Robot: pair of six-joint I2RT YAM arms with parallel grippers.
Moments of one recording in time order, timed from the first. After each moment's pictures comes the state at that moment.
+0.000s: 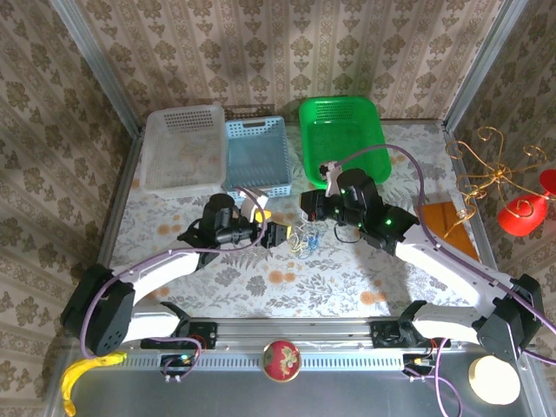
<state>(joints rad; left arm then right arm) -0.66 1.26 0.57 0.26 0.50 -0.29 0.68 1.19 0.99 -0.25 -0.12 0.60</state>
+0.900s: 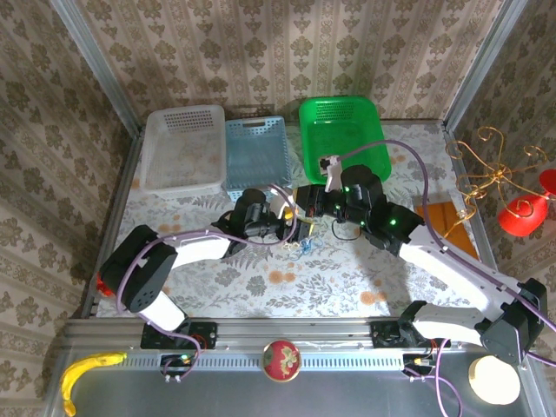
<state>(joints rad) -0.77 1.59 0.73 0.45 0.45 -0.24 0.70 1.16 1.04 -0.22 -0.17 0.68</state>
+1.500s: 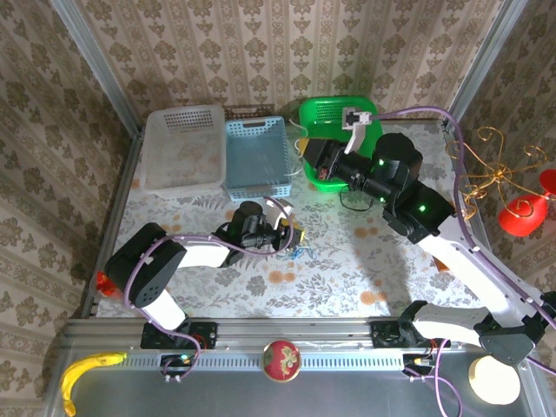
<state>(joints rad) -0.77 1.62 0.60 0.58 0.45 -0.28 0.66 1.16 1.37 -0.20 -0.14 0.68</state>
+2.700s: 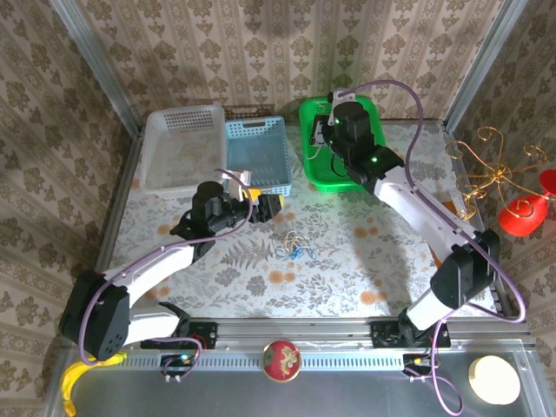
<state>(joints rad) -0.57 1.22 0.65 0.30 0.39 -0.50 0.48 1.59 1.53 -0.25 0.24 0.34</state>
